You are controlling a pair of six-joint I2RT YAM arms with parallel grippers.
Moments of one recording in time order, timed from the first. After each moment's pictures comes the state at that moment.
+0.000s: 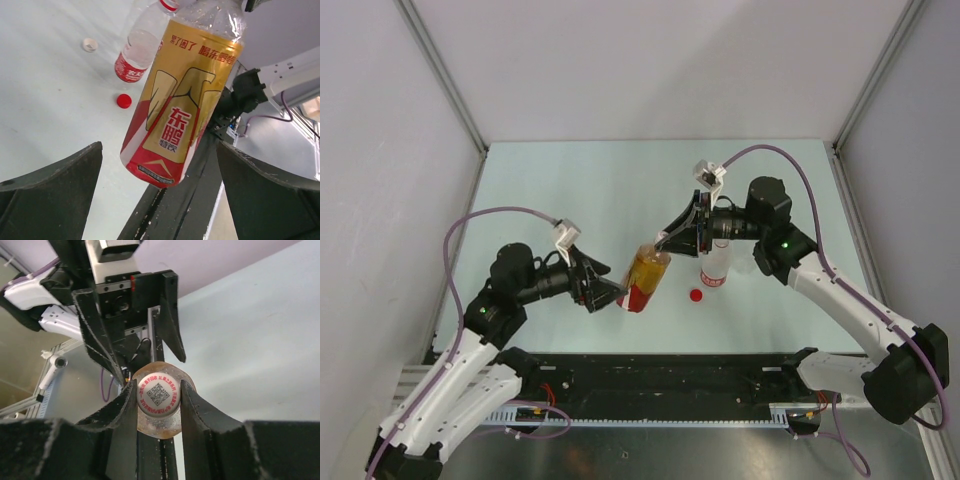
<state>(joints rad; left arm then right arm) -0.49 0.62 0.62 -0.23 0.62 -0.38 0.56 1.19 1.01 0.13 -0.92 0.38</state>
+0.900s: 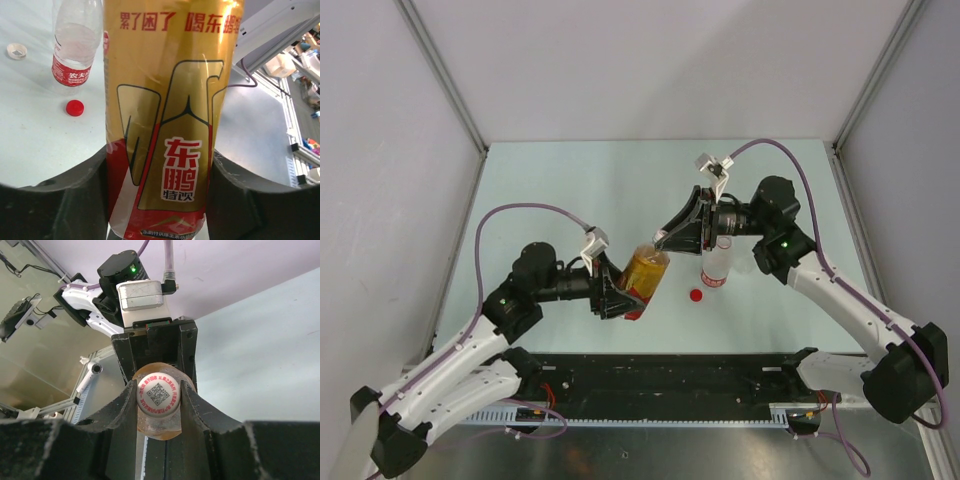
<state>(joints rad) -0.69 0.74 0.62 -0.07 0.71 -0.37 0.56 1.19 1.01 0.34 -1.03 0.62</state>
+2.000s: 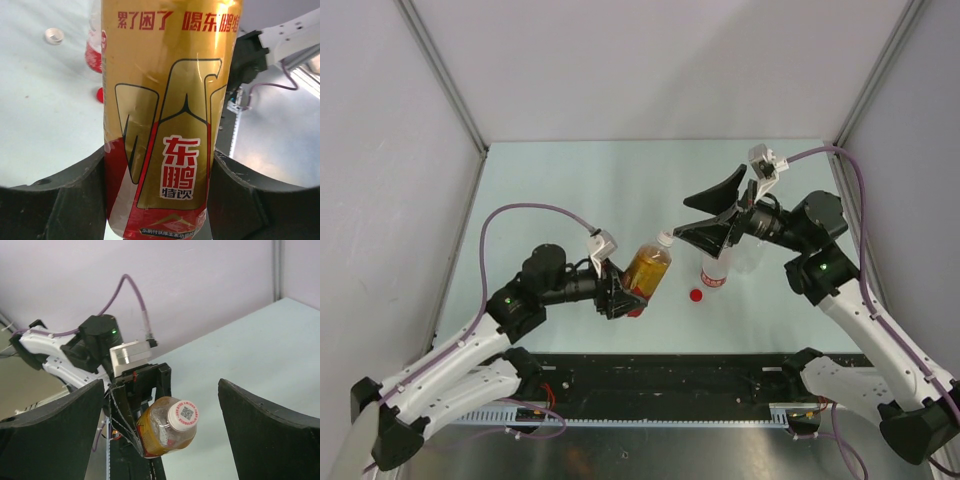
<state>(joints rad) -0.74 0.77 0.62 -0.11 0.56 -0.29 0.53 0.96 1.01 0.23 -0.75 0.52</state>
